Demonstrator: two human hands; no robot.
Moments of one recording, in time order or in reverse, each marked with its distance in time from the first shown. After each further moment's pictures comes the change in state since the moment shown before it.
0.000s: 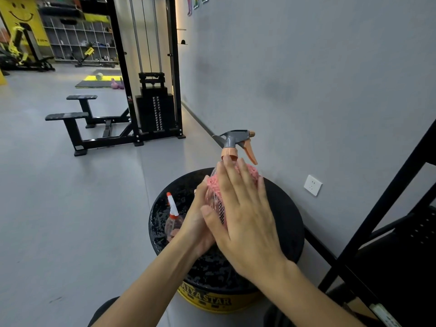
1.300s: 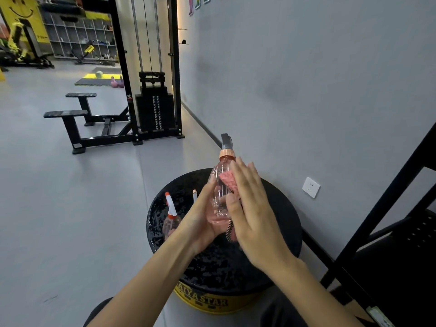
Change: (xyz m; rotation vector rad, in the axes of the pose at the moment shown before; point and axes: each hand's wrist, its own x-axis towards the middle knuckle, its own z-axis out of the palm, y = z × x) left_hand 0.009 -0.001 -0.010 0.014 -0.044 -0.102; right_hand 0.002 0.027 0.005 0.483 0.010 0.067
